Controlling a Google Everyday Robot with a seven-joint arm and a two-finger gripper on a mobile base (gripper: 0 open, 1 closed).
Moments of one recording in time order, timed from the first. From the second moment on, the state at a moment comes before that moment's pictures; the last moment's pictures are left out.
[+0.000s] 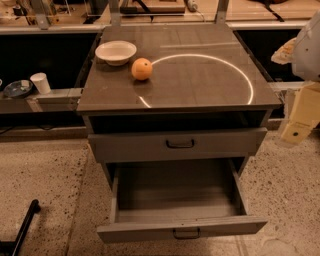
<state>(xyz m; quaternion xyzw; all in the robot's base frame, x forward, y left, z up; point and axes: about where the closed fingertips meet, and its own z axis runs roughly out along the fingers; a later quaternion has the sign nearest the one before) 0.438 -0.217 0.977 -0.60 0.78 -0.03 0.16</state>
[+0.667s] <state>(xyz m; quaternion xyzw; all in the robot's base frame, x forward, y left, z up) 0.453 -0.199 0.965 -0.61 0.77 -0.01 0.17</state>
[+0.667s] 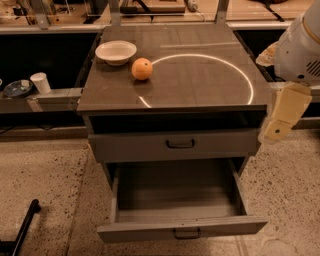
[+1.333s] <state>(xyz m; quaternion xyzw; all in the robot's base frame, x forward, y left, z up) 0.579 -0.055 0.932 -0.65 0.72 0.06 0.25</state>
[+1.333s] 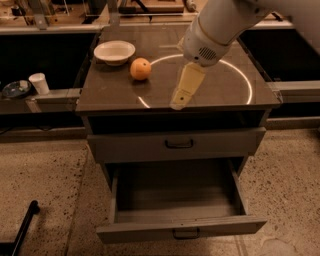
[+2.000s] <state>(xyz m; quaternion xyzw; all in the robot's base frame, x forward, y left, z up) 0.668 0.012 0.921 -0.59 0.73 0.11 0.34</state>
